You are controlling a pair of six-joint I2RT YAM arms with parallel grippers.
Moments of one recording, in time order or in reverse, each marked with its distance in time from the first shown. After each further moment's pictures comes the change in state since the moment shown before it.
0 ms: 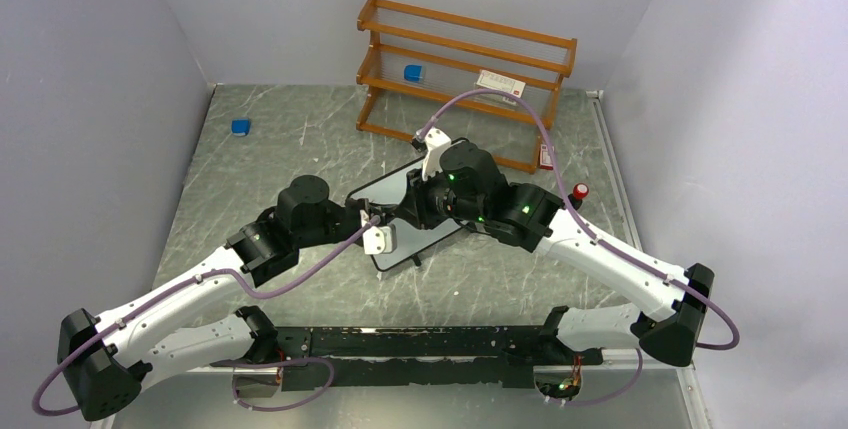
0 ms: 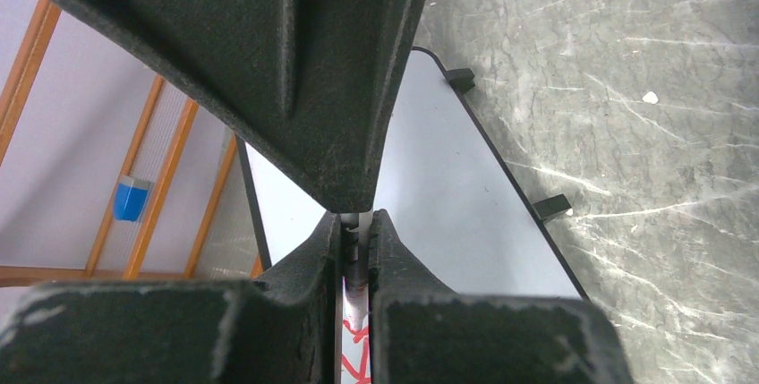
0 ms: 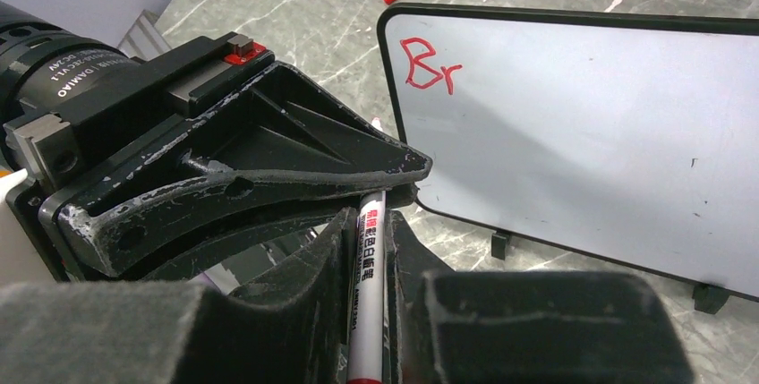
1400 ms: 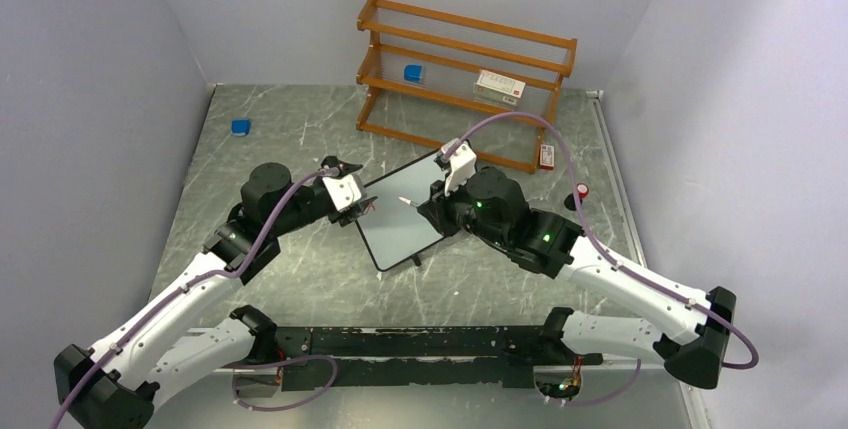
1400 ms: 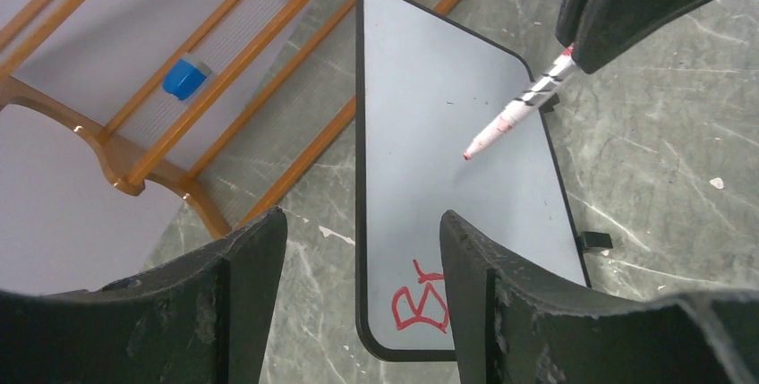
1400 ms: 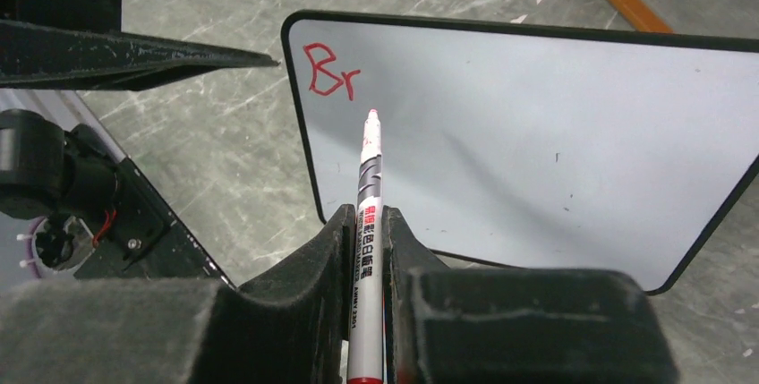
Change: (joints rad) left arm 0.232 -0.080 -0.015 0.079 0.006 -0.298; right arm 0.005 -0.182 -0.242 0.170 0.186 -0.164
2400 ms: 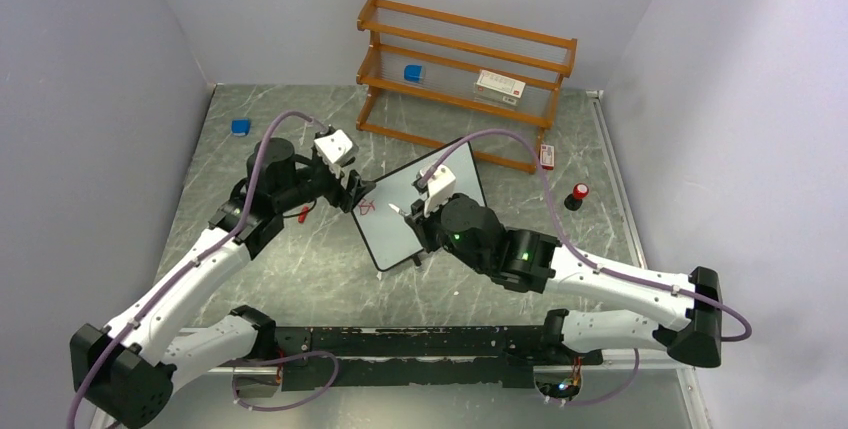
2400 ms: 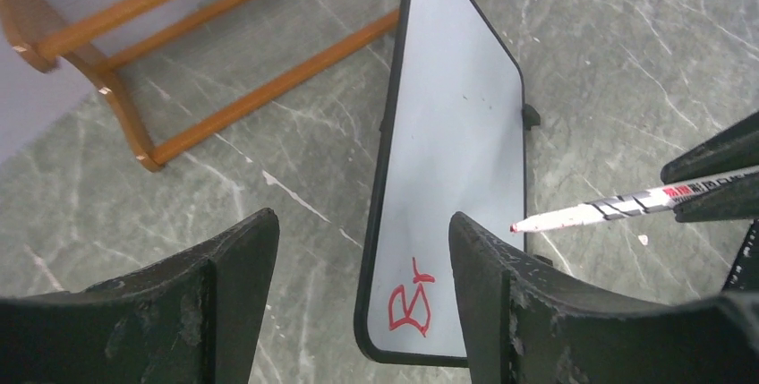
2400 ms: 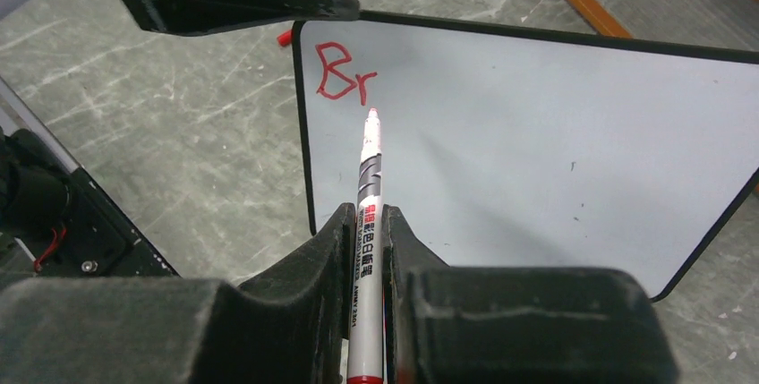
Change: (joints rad) left arm 0.113 0.127 0.105 -0.069 0.004 -0.318; right arm 0.197 0.032 -0.057 0.119 0.276 -0.028
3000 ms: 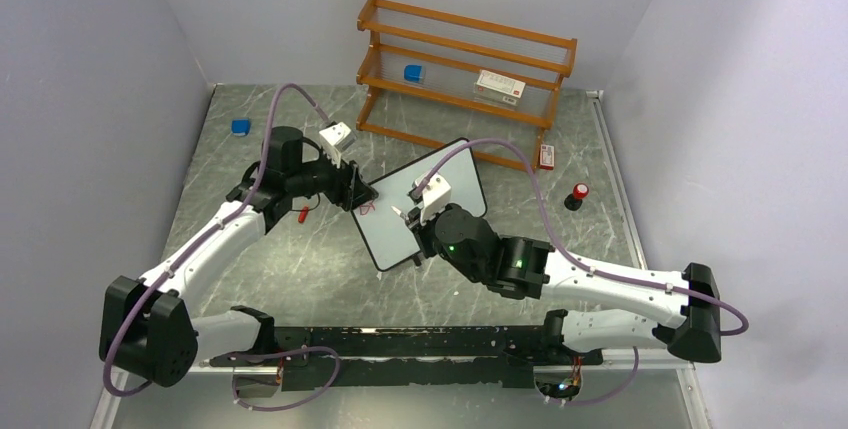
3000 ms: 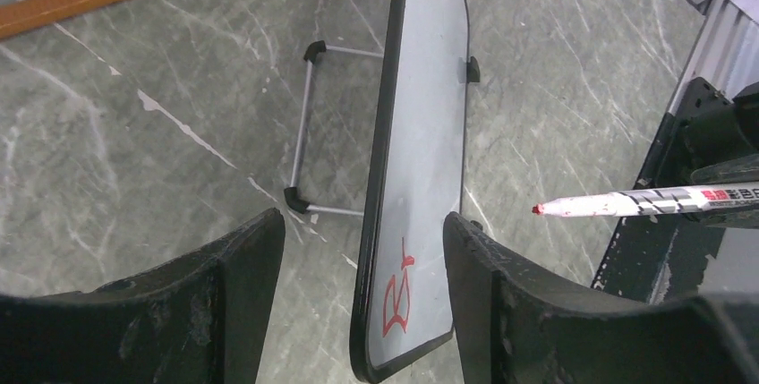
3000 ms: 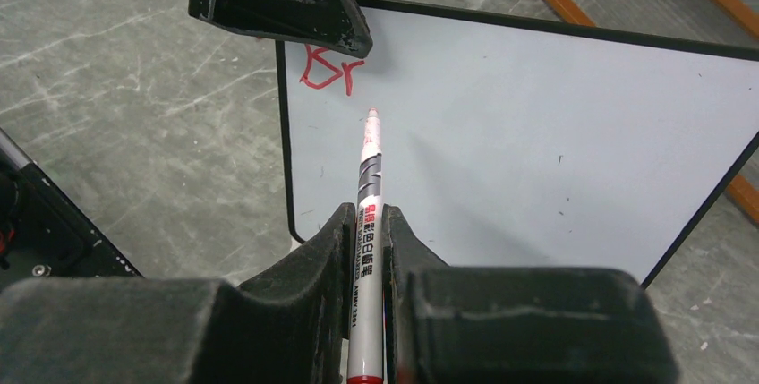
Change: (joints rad) left arm 0.127 0.218 0.002 -0.015 0.257 -0.169; right arm 0.058 0.017 -0.043 0.044 0.102 -0.038
